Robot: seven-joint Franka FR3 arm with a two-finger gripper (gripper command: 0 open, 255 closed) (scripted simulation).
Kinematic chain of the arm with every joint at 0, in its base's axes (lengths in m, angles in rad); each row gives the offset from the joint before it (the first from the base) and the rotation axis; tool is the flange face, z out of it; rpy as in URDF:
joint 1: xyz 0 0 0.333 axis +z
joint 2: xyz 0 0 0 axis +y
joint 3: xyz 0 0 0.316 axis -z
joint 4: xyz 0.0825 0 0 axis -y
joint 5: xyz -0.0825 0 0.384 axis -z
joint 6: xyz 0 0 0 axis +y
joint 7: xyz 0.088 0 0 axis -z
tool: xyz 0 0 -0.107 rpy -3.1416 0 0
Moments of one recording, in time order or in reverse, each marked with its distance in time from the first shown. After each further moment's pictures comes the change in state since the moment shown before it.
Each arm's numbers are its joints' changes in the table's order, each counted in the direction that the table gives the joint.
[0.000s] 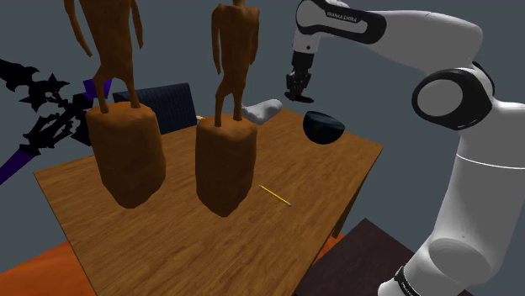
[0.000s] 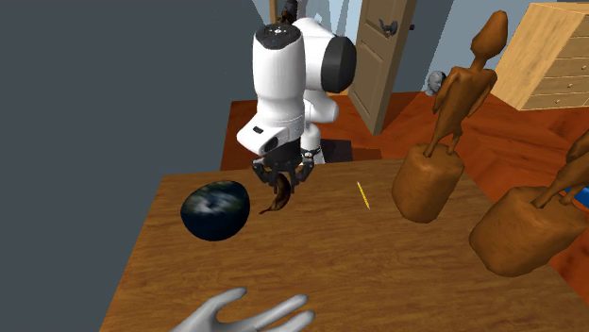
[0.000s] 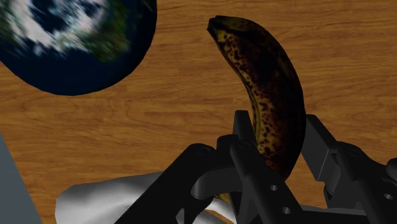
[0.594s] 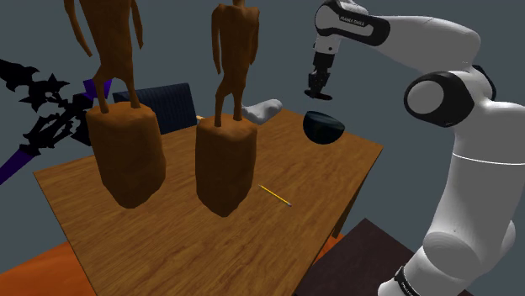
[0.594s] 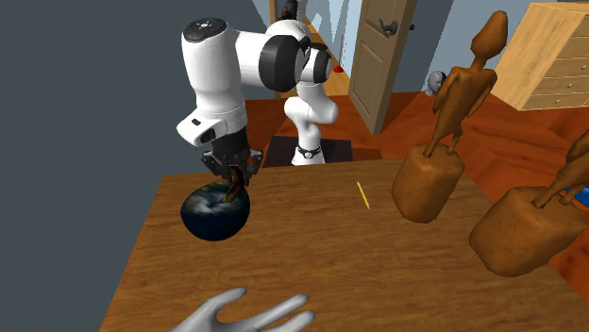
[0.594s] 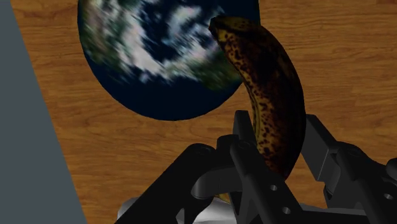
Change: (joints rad) arm -0.135 0.048 0.064 0.078 -0.019 0.030 -0.192
